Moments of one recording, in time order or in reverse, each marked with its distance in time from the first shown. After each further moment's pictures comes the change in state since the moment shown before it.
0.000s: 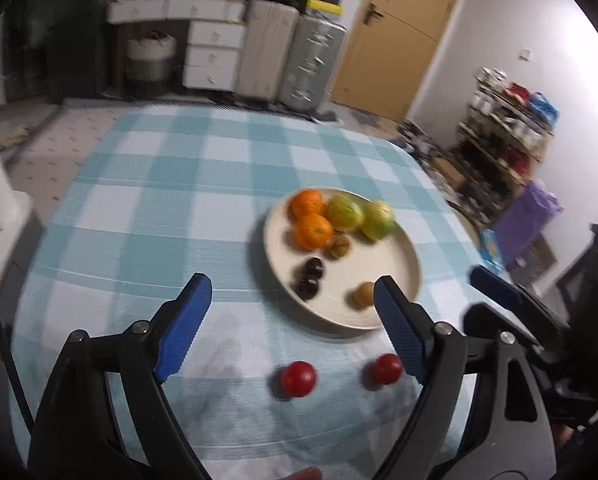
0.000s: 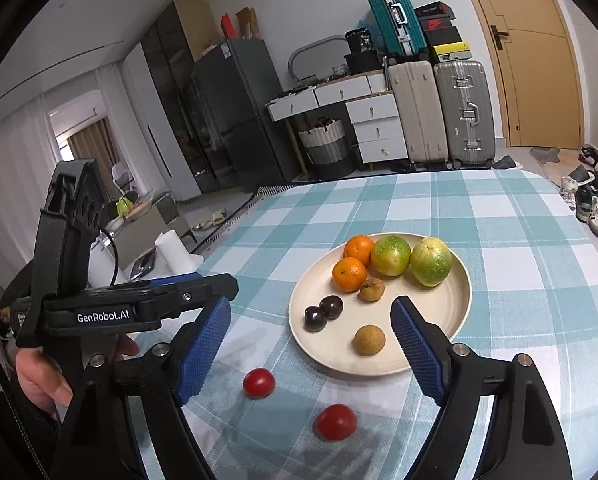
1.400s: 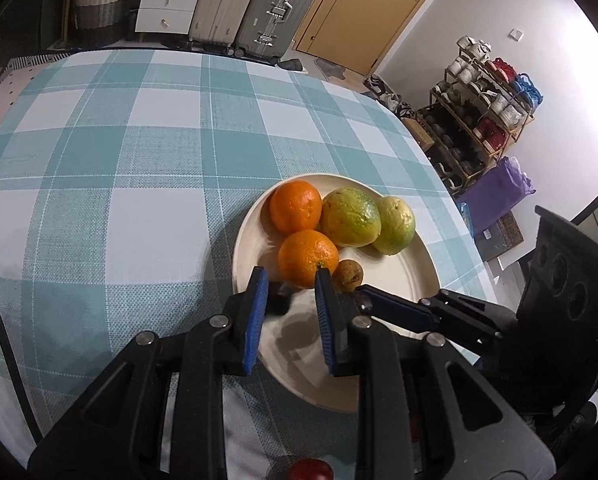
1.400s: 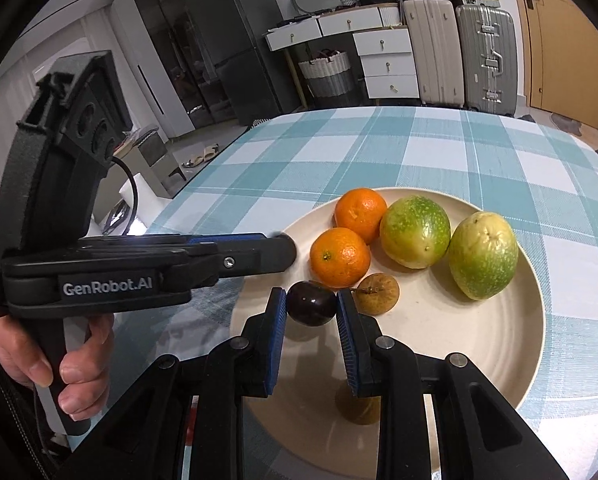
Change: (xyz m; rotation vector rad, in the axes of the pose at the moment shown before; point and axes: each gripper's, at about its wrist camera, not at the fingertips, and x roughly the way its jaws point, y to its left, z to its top) left arm 0.155 0.014 0.049 -0.015 0.248 -0.216; right arm 0.131 -0.028 0.012 -0.038 0.276 -0.003
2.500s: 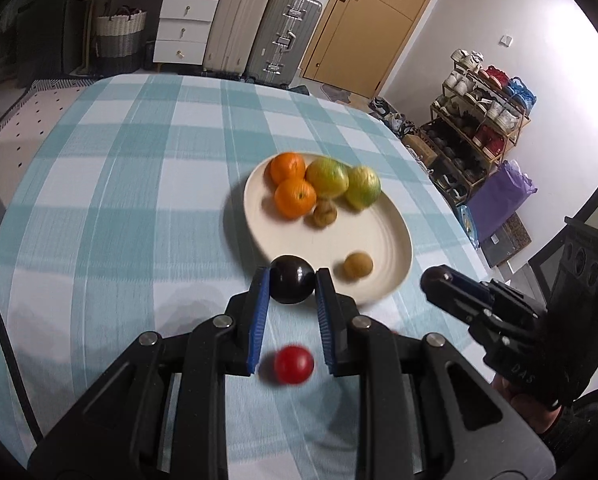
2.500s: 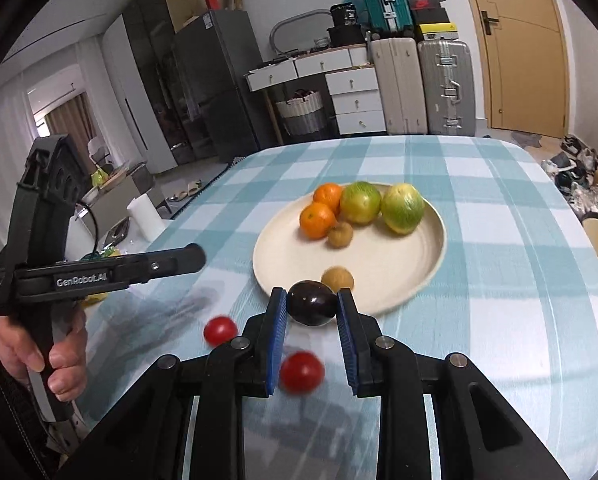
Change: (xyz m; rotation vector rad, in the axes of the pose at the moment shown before) left arm -0.093 -0.025 -0.084 0.040 -0.125 0.059; right arm -0.106 0.017 -0.073 0.032 -0.163 -0.090
